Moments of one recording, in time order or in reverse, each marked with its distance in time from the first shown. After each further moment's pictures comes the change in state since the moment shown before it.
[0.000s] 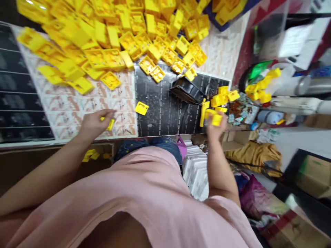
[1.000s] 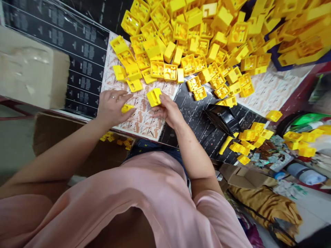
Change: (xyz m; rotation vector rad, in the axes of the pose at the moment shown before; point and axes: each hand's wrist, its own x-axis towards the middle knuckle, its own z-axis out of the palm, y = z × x) left_hand 0.006 -0.037 -0.049 0.491 0.256 0.230; right_hand 0.017 -0.236 0.206 1.065 -1.238 0.686
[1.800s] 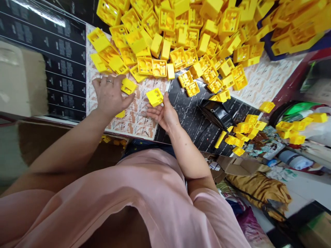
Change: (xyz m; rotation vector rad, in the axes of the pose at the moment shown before) left_hand 0.053 0.006 0.034 -0.252 0.123 -0.115; right_hand -0.017 -0.022 0.011 0.612 0.259 0.358
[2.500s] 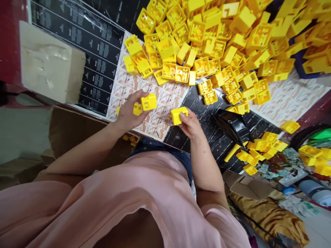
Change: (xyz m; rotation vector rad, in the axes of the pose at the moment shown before) left_hand -0.057 0.037 -0.031 -0.202 0.060 0.235; right_hand -0.016 -0.012 -0.046 -0.394 -0.318 -0.232
